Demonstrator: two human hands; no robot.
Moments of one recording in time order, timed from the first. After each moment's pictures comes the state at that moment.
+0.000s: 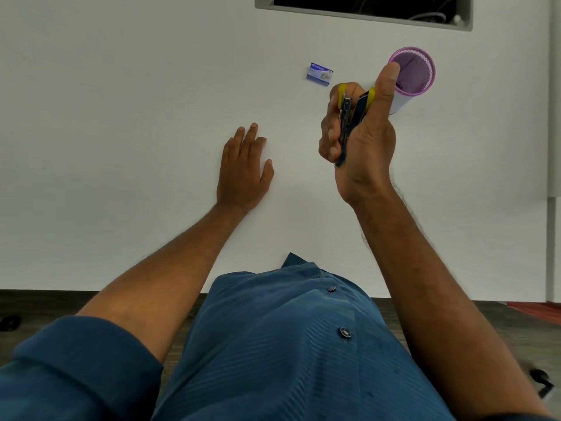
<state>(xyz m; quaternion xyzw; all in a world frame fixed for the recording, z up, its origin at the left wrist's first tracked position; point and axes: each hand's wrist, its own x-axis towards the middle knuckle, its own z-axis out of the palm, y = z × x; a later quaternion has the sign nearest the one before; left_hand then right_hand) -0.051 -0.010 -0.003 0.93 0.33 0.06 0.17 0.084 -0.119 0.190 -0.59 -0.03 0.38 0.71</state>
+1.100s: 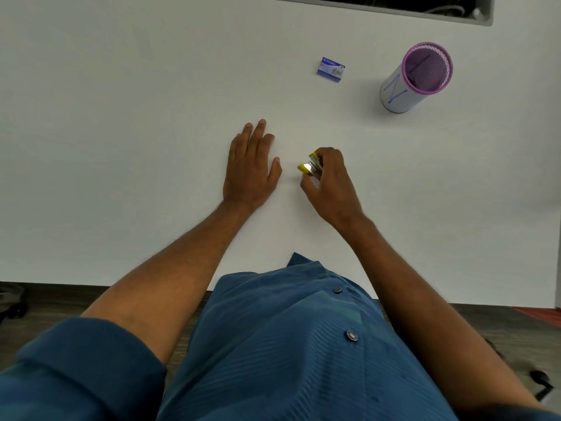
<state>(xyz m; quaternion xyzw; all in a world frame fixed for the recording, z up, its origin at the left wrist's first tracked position) -0.050 -0.011 -0.005 0.93 0.33 0.05 0.17 0.069 -0.159 0.049 -0.84 -0.36 0.25 0.32</state>
